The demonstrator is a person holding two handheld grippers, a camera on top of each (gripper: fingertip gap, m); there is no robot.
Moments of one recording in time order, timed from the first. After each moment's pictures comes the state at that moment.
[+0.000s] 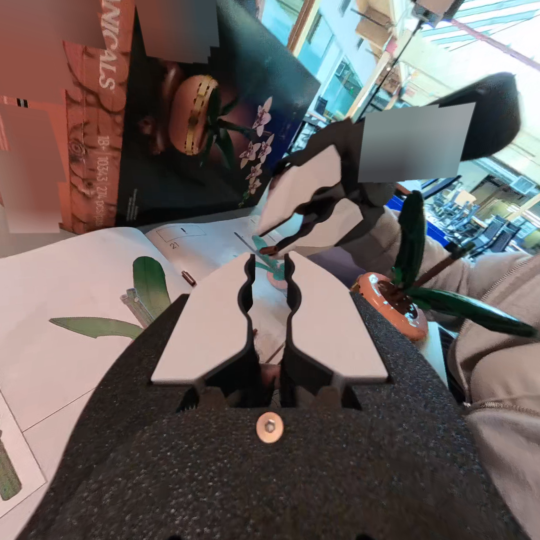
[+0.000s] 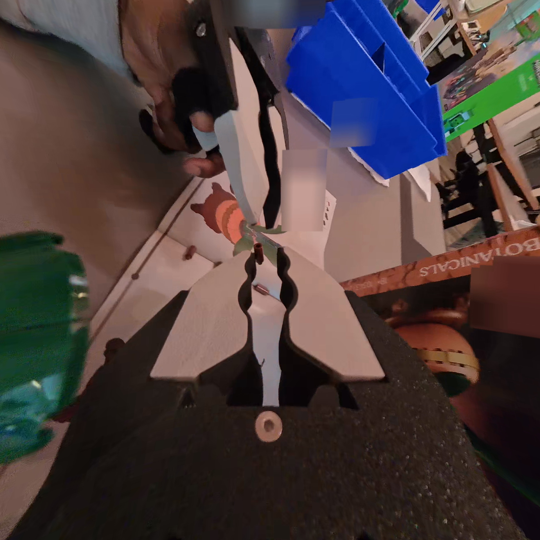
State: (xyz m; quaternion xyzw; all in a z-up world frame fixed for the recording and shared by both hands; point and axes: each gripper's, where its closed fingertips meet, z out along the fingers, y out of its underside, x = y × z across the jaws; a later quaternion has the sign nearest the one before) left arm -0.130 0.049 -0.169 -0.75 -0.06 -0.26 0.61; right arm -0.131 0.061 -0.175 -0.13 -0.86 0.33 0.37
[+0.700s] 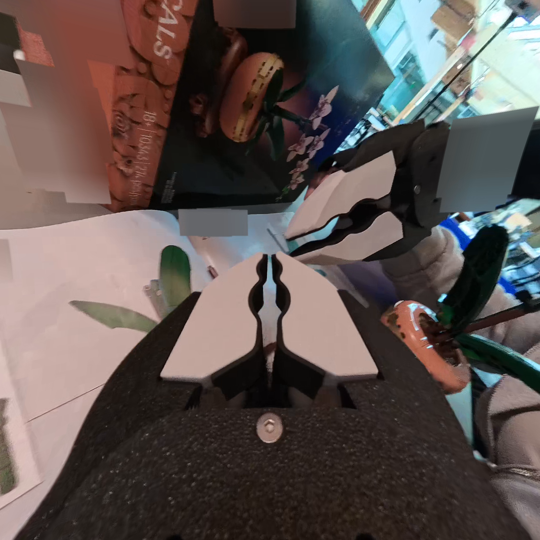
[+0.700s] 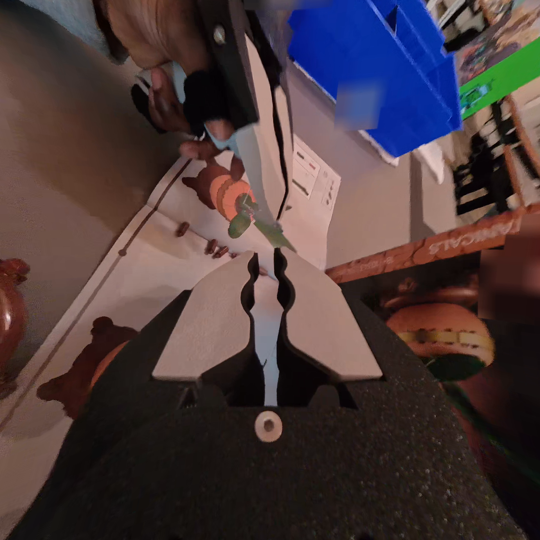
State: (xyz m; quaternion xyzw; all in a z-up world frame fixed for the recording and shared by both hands) left arm -0.147 0.067 -0.186 -0.78 -0.13 -0.22 0.57; right arm -0.135 0.077 -0.187 -0.14 -0.87 0.32 0.35
